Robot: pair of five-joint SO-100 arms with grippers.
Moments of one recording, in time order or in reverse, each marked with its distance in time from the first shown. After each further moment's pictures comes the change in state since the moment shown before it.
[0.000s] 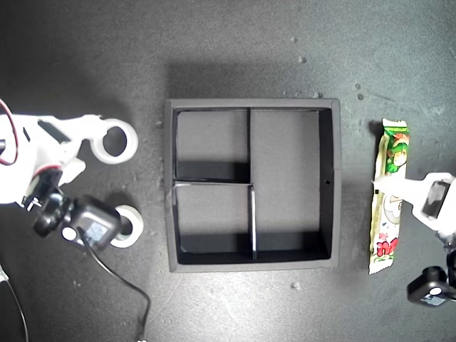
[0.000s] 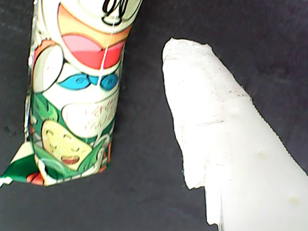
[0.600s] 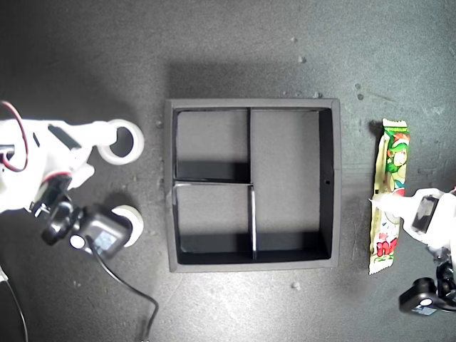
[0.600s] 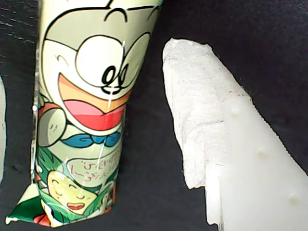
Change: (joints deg) arm 0 2.8 -3.0 -5.0 1.5 -0.1; arm 1 -2.7 -3.1 -0.3 -4.2 2.4
